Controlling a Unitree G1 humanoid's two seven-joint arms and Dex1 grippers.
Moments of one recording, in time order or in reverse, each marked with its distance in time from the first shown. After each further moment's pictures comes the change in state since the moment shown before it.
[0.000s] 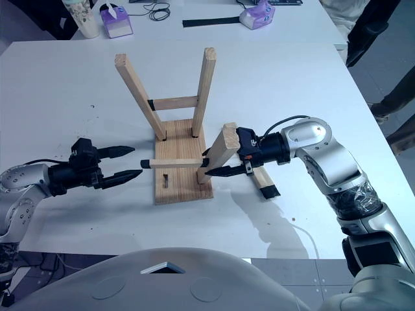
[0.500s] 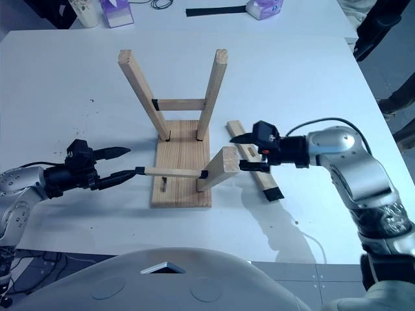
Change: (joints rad) left arm 0.060 -0.005 0.066 -0.023 -0.005 0.009 0.029; right arm 0.258 -0.105 -0.294 -0.201 -0.098 0.146 -0.246
